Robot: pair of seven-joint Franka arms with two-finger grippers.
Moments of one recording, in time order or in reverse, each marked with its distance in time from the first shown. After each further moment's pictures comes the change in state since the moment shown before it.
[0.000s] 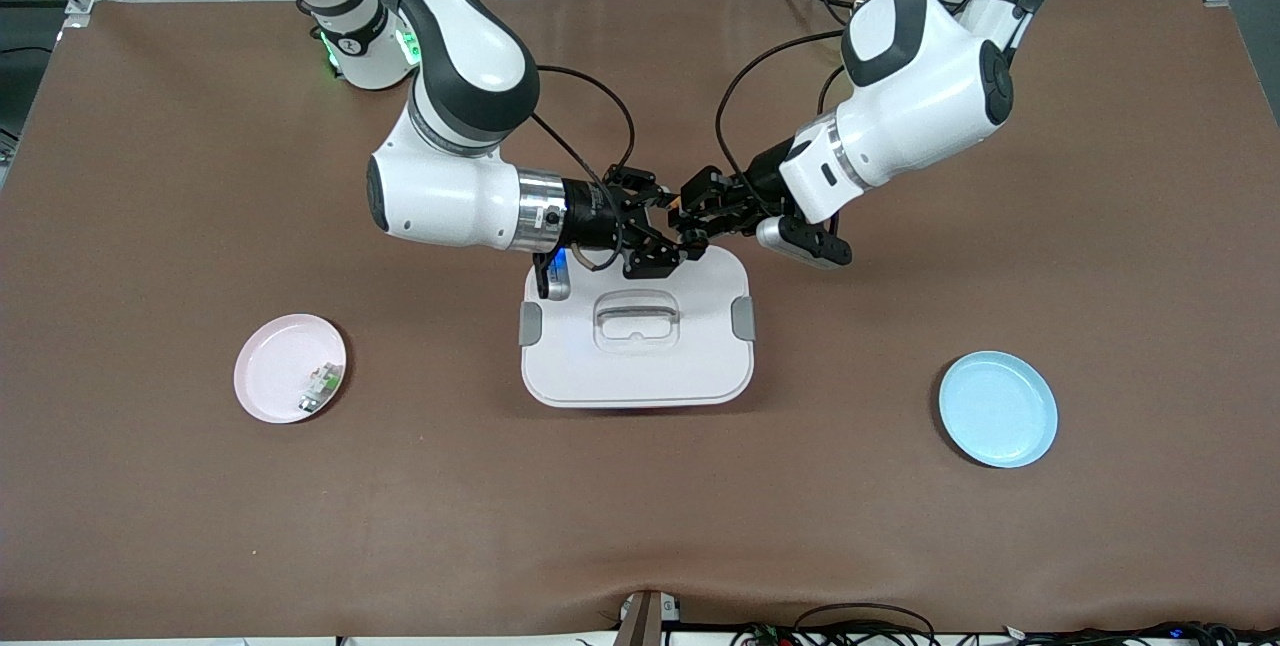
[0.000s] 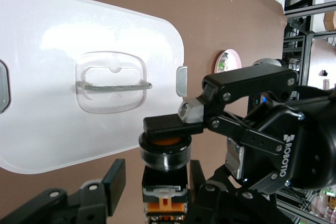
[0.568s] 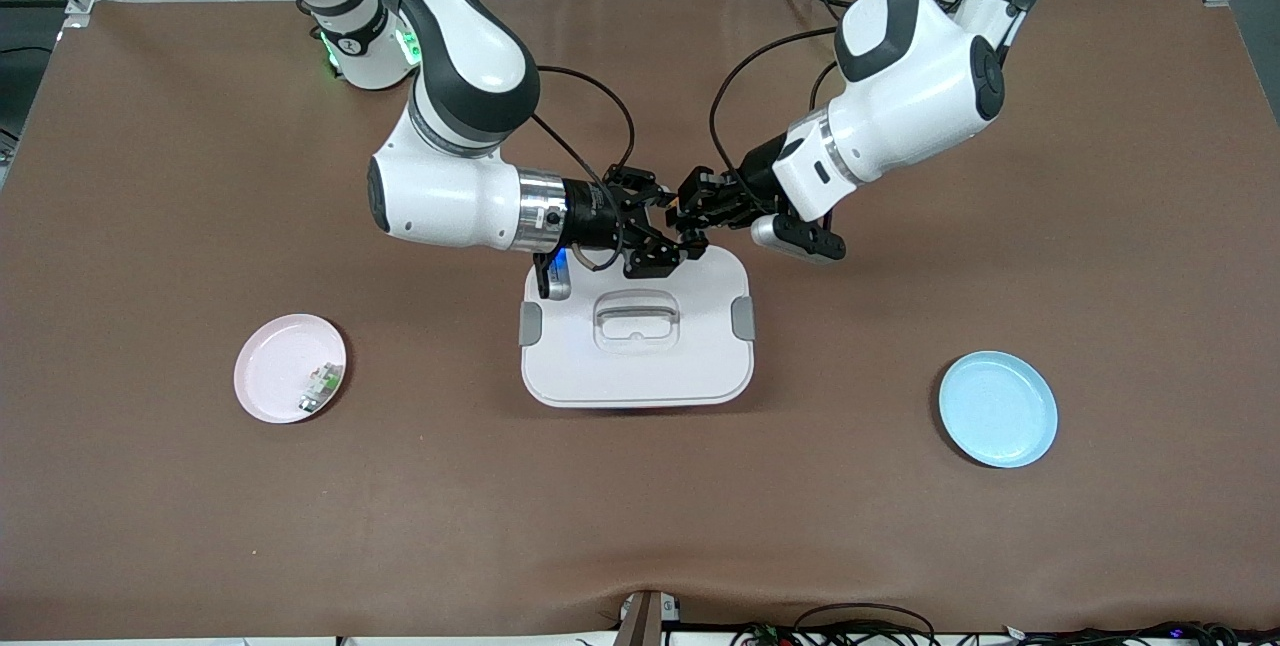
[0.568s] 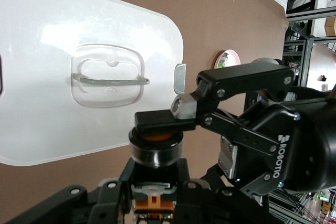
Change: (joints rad) left arm -0.013 -0.001 0.000 0.000 -0.001 0.007 -0.036; right arm 0.001 0.001 -0.002 0.000 0.000 -0.005 0.000
